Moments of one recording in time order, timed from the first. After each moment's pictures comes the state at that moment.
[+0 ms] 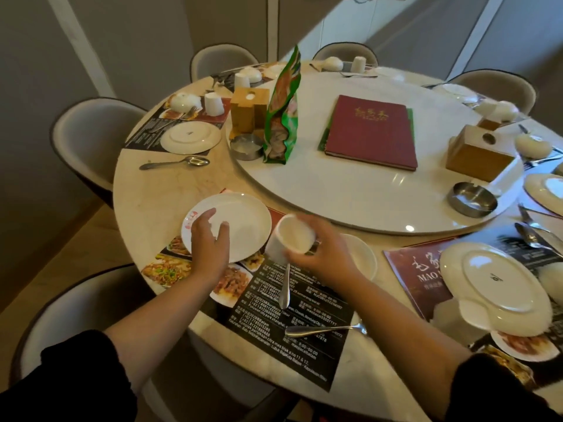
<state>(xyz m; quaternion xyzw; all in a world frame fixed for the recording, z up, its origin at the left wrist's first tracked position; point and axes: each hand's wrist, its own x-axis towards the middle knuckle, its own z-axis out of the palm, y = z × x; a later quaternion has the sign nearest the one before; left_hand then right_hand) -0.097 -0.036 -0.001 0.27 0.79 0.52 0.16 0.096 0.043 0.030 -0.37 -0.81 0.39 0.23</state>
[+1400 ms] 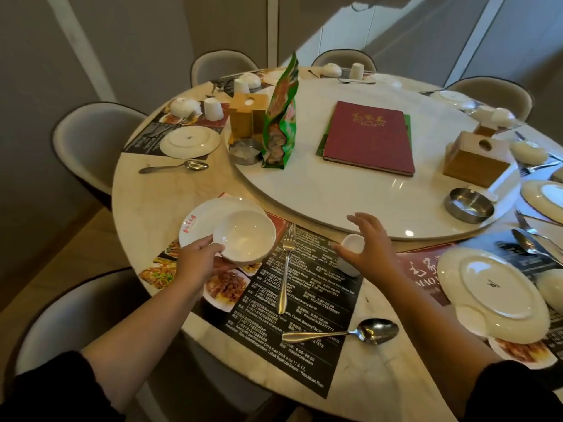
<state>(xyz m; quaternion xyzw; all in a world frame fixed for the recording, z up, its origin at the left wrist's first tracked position) -0.100 -0.053 0.006 0.09 0.71 0.58 0.38 0.155 0.105 0.010 -0.47 -0.82 0.25 0.20</state>
